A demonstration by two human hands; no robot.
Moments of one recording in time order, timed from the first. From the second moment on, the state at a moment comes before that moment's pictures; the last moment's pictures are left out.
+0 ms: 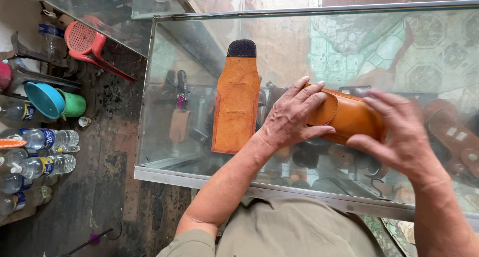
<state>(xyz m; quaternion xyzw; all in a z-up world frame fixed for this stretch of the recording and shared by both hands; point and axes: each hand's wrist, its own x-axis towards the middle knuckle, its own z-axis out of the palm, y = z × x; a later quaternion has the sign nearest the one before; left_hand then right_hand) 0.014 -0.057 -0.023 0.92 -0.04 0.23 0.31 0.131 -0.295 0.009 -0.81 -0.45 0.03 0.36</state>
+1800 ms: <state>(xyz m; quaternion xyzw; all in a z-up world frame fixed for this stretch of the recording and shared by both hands) 0.004 -0.035 -0.007 0.93 -0.05 0.24 0.27 0.153 -0.335 -0.032 -0.70 -0.14 0.07 0.69</state>
